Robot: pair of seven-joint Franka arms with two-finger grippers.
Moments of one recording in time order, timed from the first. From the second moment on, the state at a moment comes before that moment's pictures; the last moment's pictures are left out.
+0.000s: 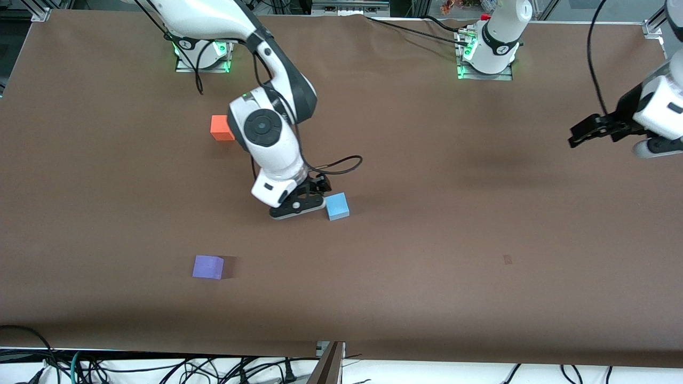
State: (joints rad) left arm 0.17 -0.07 -0.12 -1.82 -0.02 1.73 -0.12; right arm 0.69 0.65 -0.07 -1.47 0.08 2.28 0.31
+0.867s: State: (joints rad) left arm 0.18 -0.02 -0.15 -1.64 -0.03 1.70 -0.09; right arm 0.79 0.80 -0.07 -1.47 0.08 2.48 0.30
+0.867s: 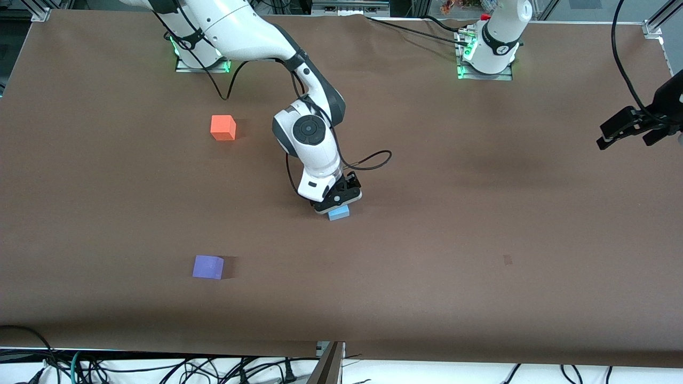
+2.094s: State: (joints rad) left arm -0.03 -0.02 0.02 -1.63 0.01 1.67 -0.08; right arm 0.72 0.76 -0.17 -1.45 0.06 2.34 0.29
